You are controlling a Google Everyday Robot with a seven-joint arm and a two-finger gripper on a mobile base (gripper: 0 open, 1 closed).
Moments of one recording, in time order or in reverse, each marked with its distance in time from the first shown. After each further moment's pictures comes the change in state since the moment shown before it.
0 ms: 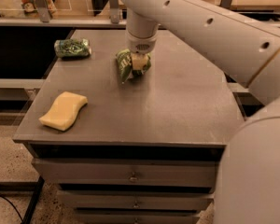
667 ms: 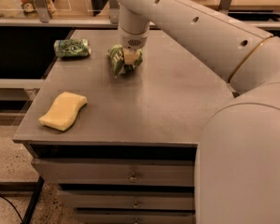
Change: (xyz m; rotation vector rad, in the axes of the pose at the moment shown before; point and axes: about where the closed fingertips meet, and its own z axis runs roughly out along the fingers) arm -0.026 -0.030 0.011 0.029 -0.049 0.003
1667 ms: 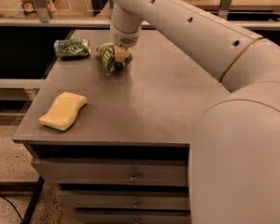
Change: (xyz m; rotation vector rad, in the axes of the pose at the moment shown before) arm -0.033 -0.018 0.006 0.042 -0.096 -0.024
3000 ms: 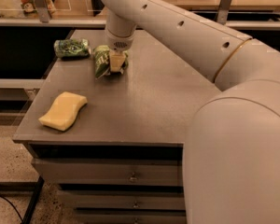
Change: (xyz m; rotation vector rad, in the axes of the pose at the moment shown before) arm -0.012 0.001 0.014 0.001 0.004 0.024
